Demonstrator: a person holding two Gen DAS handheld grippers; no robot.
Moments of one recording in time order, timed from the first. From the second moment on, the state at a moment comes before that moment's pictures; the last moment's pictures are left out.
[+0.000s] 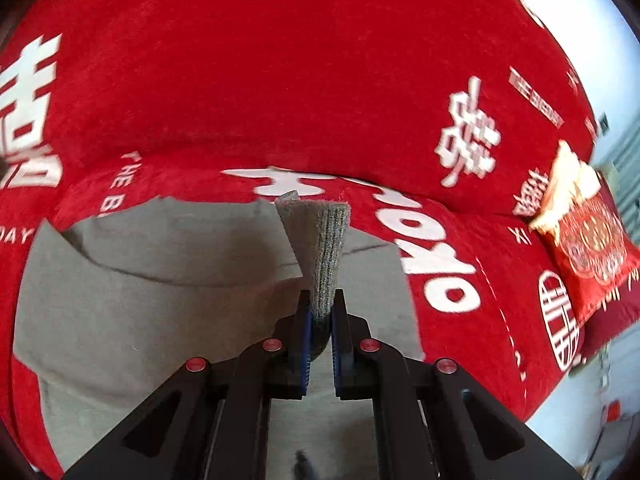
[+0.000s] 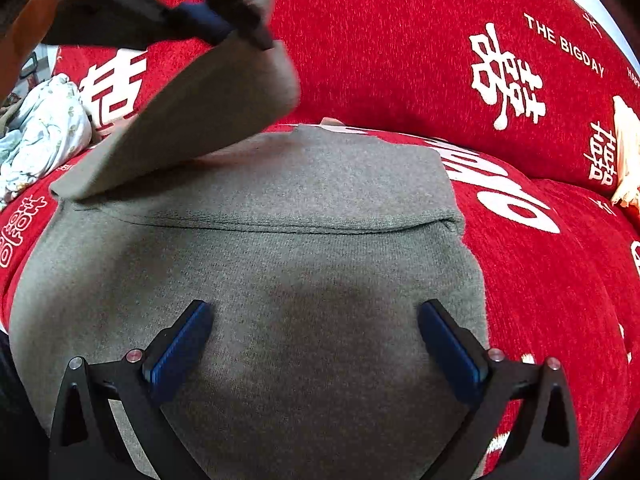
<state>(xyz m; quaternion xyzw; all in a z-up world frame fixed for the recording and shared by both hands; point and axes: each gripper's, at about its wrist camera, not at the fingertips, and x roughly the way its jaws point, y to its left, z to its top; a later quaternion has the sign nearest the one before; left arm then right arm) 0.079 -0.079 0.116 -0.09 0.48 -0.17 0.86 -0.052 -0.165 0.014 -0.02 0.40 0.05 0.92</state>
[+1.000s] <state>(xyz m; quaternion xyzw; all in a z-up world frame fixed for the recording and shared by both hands) 0.096 -0.169 0.077 0.00 0.51 -0.27 0.82 -0.070 -0.171 0.013 -0.03 0.38 0.07 0.92</state>
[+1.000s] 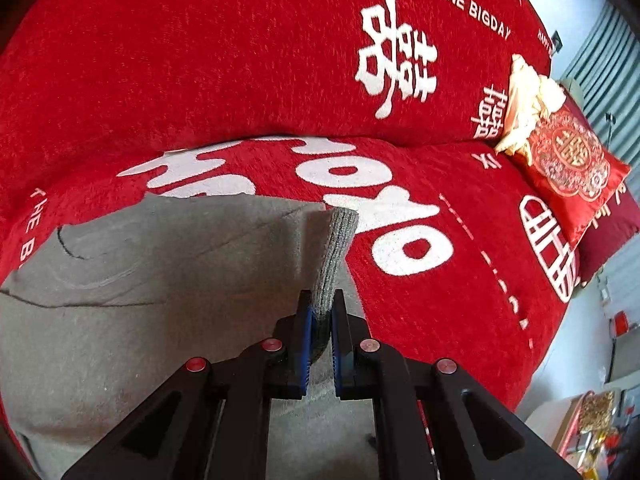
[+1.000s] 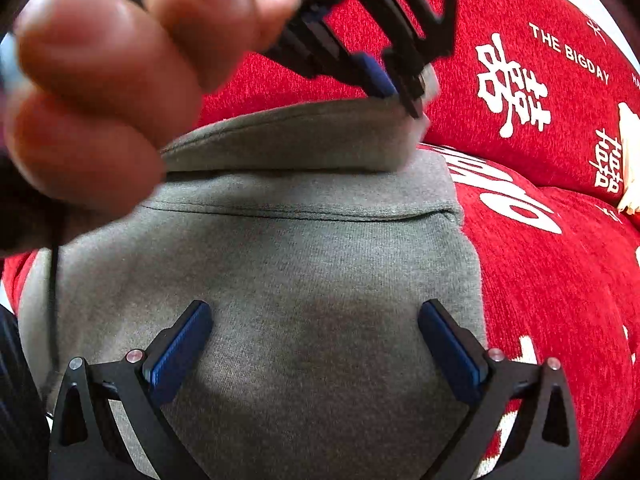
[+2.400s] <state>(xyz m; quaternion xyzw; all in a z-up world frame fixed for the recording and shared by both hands) 0.058 0.039 0.033 -0.15 0.49 -0.21 0.83 -0.073 -0.163 0.012 -0.03 0.37 0.06 0.93</state>
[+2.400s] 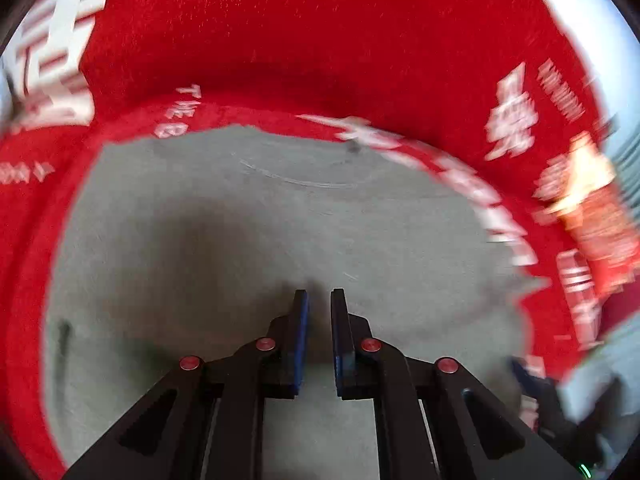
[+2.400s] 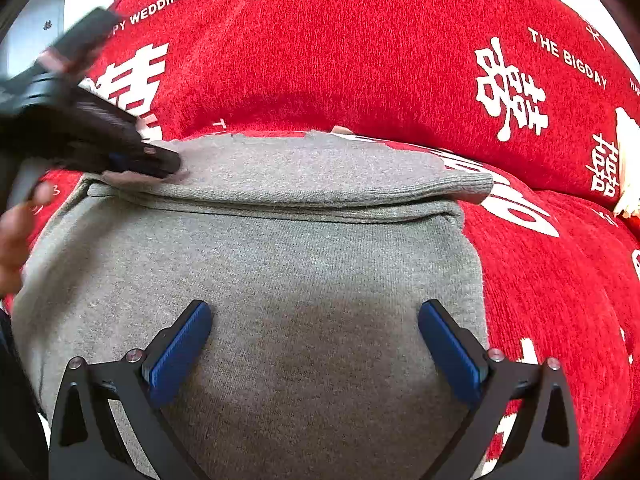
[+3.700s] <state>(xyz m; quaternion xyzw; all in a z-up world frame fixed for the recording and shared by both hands) 0.106 0.103 0.003 -0.03 0.46 -0.05 0.88 0.061 -0.166 0.019 0.00 0.46 -0.03 0.89</state>
